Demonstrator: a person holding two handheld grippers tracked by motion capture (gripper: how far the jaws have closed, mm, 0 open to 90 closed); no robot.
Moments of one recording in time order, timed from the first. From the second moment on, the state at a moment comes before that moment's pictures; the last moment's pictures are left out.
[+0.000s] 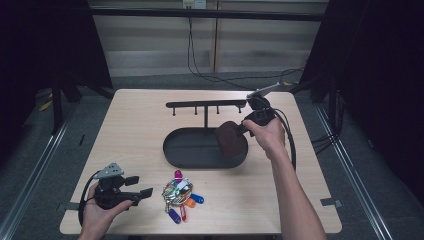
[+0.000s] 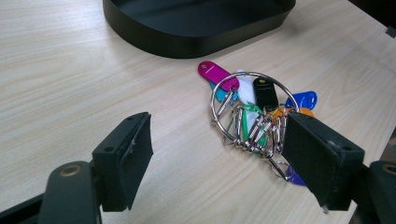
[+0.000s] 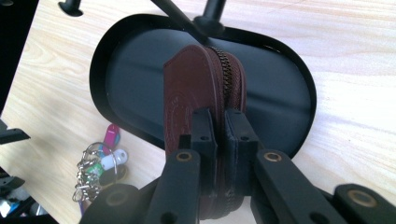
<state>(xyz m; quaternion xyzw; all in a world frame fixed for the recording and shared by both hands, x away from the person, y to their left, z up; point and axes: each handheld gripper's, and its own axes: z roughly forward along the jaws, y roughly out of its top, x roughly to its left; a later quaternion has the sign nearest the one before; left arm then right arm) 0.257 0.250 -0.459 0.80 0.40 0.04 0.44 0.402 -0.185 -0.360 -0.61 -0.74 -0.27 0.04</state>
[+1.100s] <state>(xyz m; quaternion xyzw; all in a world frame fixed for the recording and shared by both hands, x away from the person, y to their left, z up) 0.257 0.250 -0.459 0.80 0.40 0.04 0.44 0.409 -0.191 -0.409 -0.64 -0.70 -0.31 0.08</state>
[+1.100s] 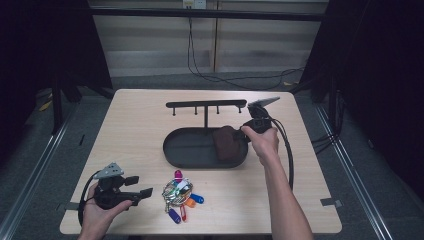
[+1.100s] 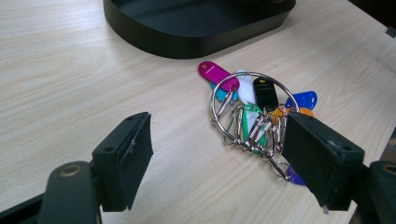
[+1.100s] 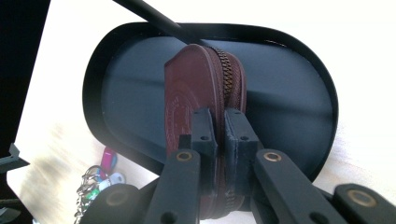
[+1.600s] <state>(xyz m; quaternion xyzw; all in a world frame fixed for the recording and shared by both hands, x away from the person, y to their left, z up) 0.256 0.250 -0.459 0.80 0.40 0.04 0.44 0.410 -0.188 -0.427 -0.65 -0.69 -0.30 0.08</state>
